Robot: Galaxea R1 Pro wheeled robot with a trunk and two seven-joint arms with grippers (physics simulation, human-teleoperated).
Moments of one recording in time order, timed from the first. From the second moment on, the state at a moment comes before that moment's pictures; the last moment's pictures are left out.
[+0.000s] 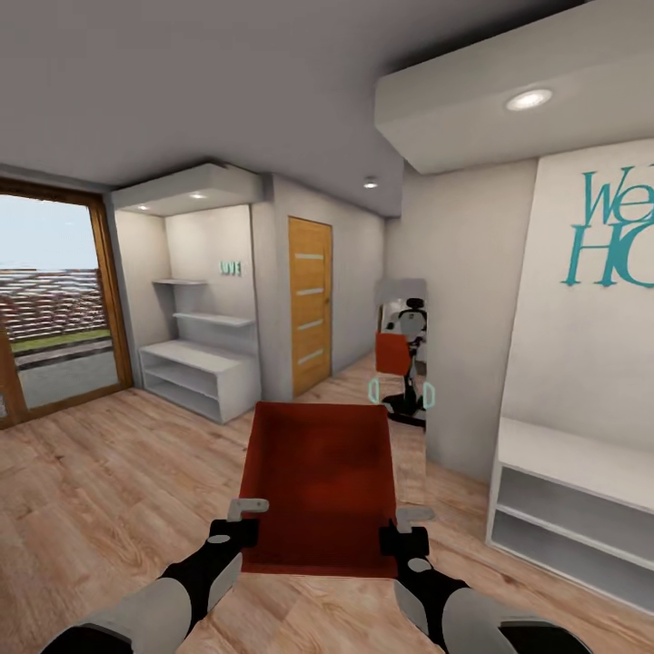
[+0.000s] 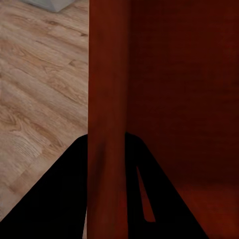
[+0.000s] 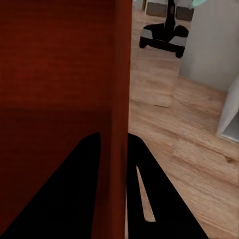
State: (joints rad) left arm -0.70 -0.08 -0.22 -0.17 0.17 -0.02 0.20; right arm -0.72 0.16 -0.05 0.01 0.14 -0.31 -0.24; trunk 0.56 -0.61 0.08
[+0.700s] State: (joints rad) left arm -0.70 -0.08 -0.22 -0.17 0.17 -0.02 0.21; right arm -0.72 0.15 -0.05 0.01 0.14 -0.31 -0.24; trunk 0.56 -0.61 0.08
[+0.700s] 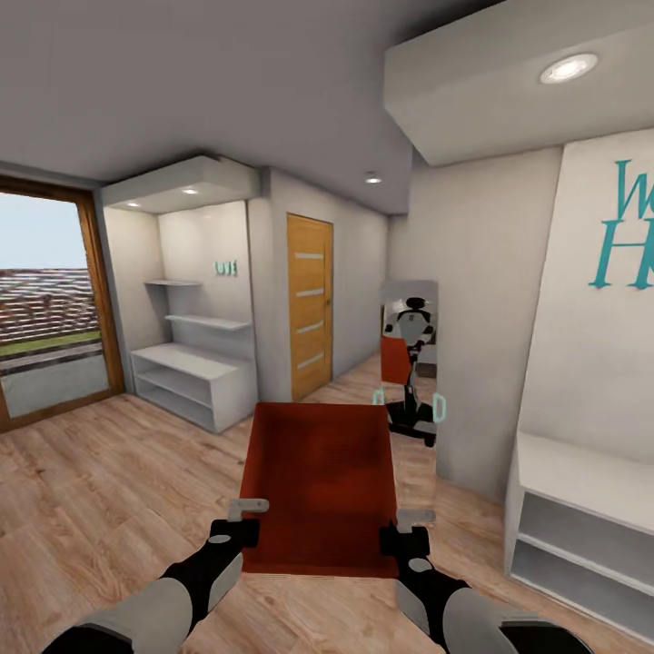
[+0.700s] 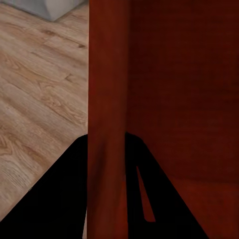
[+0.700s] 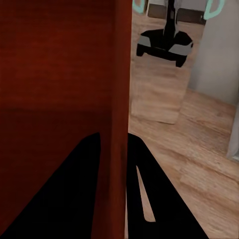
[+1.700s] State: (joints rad) left arm -0.70 -0.08 -0.22 -0.17 0.17 -0.02 0.21; right arm -0.72 0.15 -0.05 0.01 0.14 -0.31 -0.23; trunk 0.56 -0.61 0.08
